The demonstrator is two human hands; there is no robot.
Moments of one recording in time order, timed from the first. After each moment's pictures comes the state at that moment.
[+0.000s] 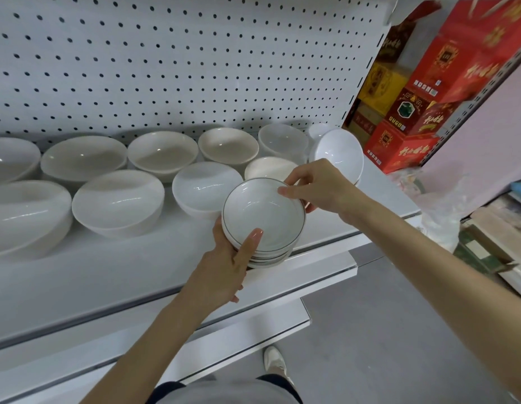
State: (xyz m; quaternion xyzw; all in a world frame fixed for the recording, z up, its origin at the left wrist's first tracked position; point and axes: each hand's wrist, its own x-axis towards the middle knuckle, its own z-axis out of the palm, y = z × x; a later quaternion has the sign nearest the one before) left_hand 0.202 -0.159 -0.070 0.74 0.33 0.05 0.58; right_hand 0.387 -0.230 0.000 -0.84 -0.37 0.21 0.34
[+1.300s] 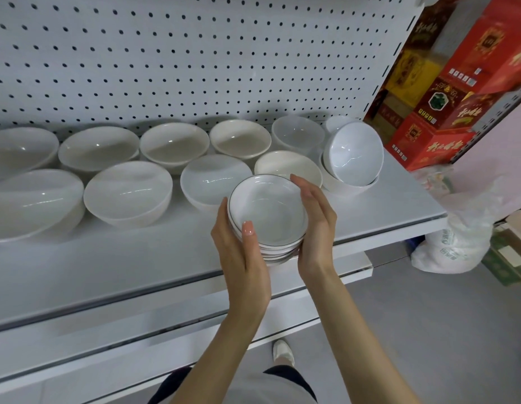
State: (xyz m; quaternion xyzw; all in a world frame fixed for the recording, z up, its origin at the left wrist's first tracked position) left_hand 0.241 -0.204 -0.099 0.57 0.35 0.47 0.58; right_hand 0.323 -0.232 -0.068 -0.62 -0.17 0.16 0.75
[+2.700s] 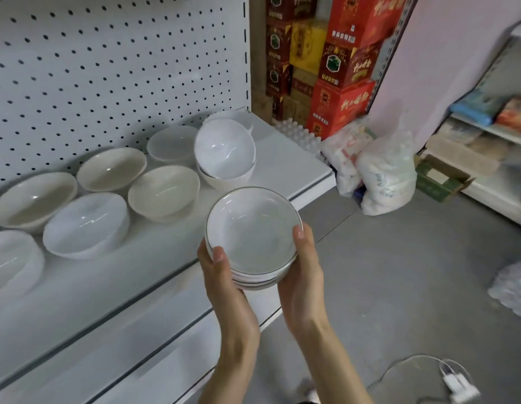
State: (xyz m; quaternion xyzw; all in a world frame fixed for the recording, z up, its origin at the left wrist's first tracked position) left_hand 0.291 -0.328 -0.068 0.47 0.27 0.37 0.76; right_hand 0.332 -0.388 -0.068 -0.48 -0.04 0.17 0.86
